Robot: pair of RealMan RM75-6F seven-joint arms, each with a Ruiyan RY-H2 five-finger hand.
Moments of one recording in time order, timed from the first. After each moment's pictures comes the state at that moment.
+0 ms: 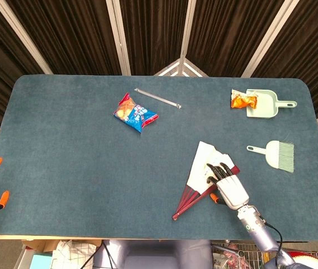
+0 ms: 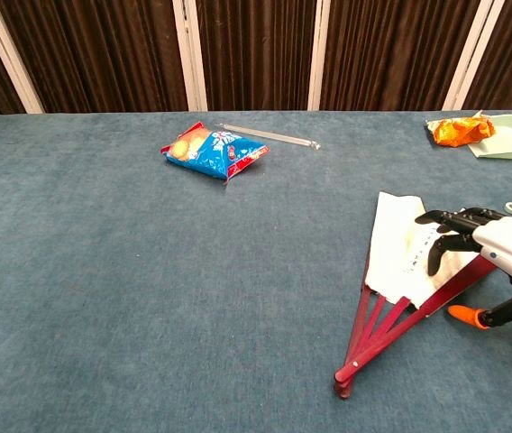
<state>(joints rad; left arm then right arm) -0.04 -1.10 -0.05 -1.74 1.42 1.52 0.24 0.37 -1.71 -0.02 -0.99 -1.69 1.30 0.07</state>
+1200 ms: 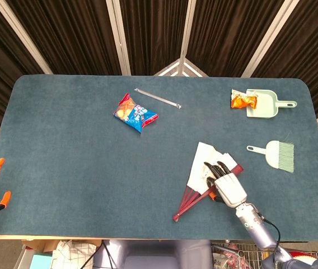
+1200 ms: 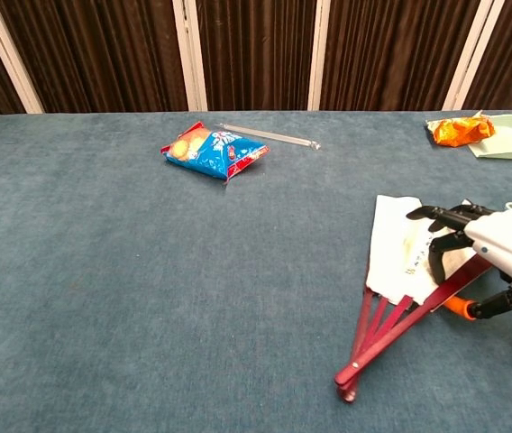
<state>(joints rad) -0.04 -1.11 -0.05 -1.74 1.42 1.51 0.26 0.40 -1.73 -0.04 -0.93 -1.69 1.34 0.14</state>
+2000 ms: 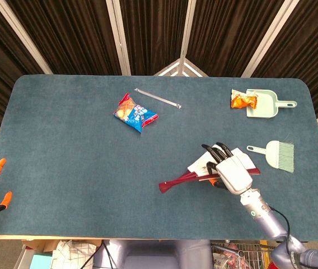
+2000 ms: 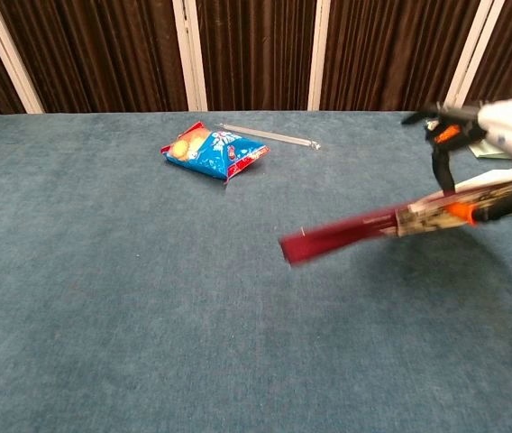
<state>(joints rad) -0.04 -1.10 -0.04 -1.74 1.43 1.51 0.24 0.51 -1.41 0.07 -1.42 -1.66 1.28 0.00</state>
